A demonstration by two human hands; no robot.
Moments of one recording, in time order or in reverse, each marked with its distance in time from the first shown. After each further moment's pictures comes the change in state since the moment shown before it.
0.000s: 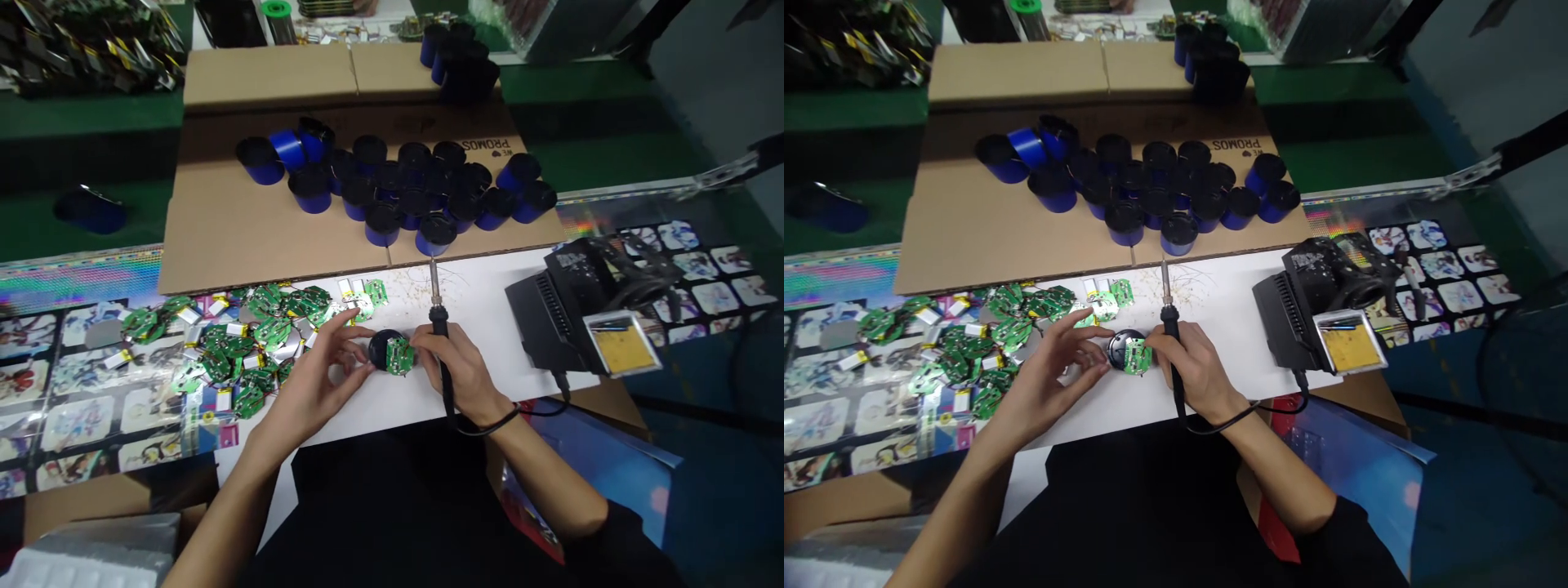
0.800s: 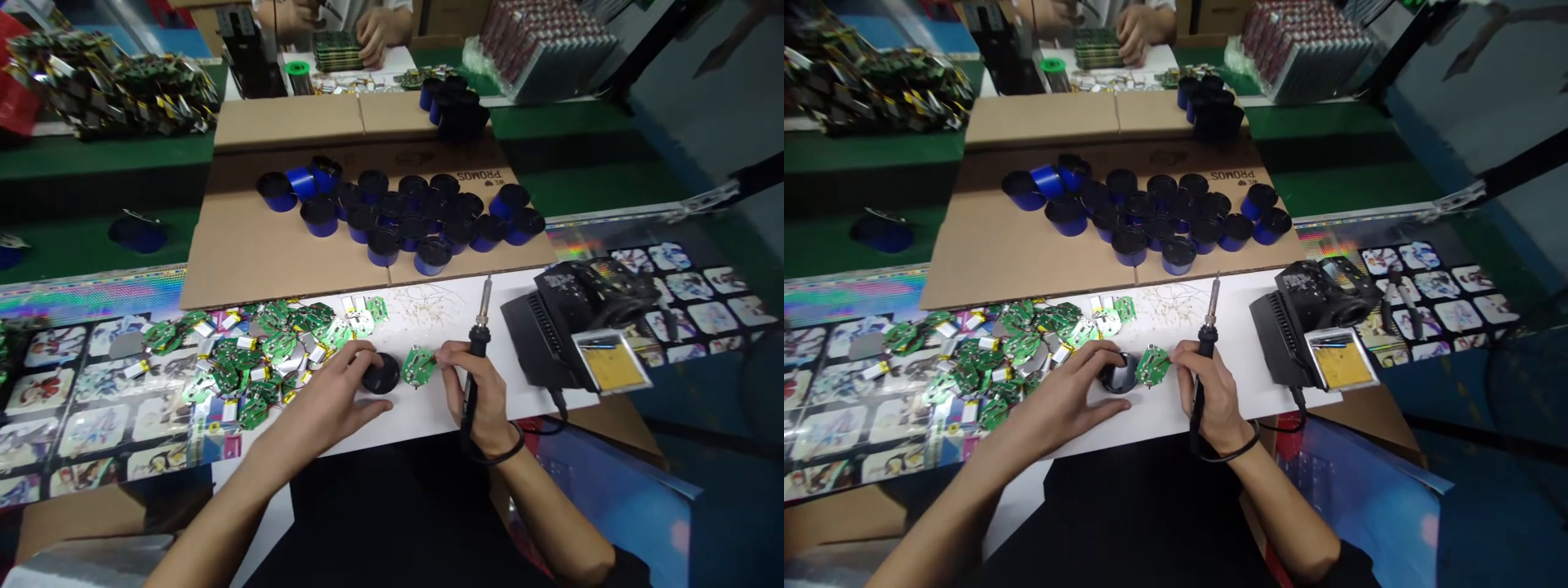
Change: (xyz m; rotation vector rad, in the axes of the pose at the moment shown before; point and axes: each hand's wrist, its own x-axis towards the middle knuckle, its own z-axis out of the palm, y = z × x) left_hand 0.009 0.014 0.004 0.497 -0.183 0.127; right_hand -0.021 -0.003 -0.006 0.104 0.258 0.108
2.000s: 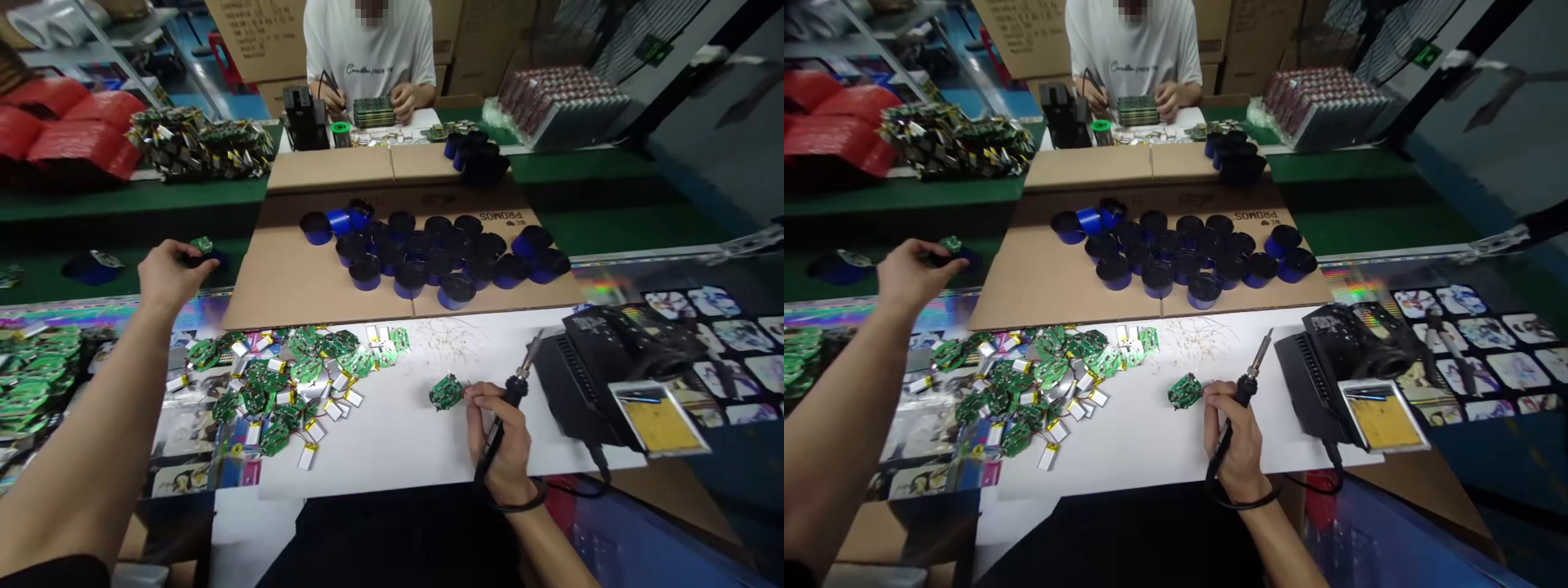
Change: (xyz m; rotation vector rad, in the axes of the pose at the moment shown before) left_hand 0.018 -0.227 -0.225 0.324 0.780 -0.677; right_hand -0.023 0.022 0.017 -0.071 0.161 -0.021
